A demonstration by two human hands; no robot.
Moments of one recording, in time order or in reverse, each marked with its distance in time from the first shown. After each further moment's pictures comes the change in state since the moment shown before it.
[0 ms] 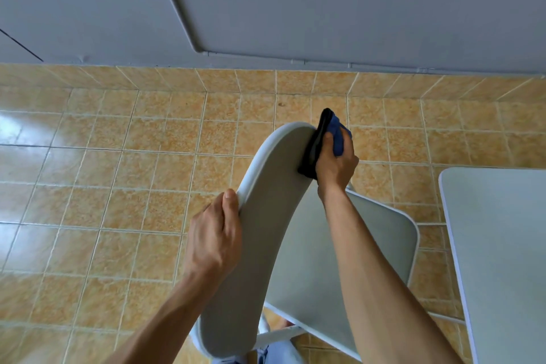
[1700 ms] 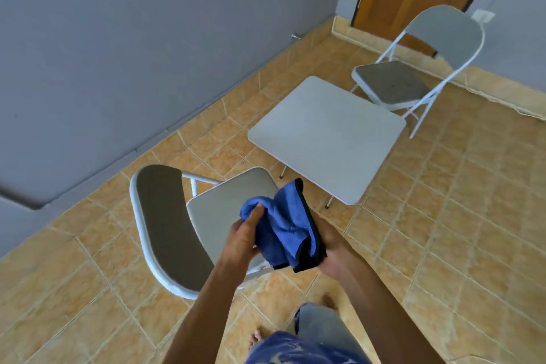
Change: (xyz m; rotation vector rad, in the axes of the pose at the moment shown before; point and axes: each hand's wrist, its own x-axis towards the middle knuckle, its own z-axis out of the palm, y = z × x) left_hand -0.248 0.086 -0.066 -0.418 -1.082 -0.173; right_hand -0.433 -0.078 -0.318 0.754 0.082 0.579
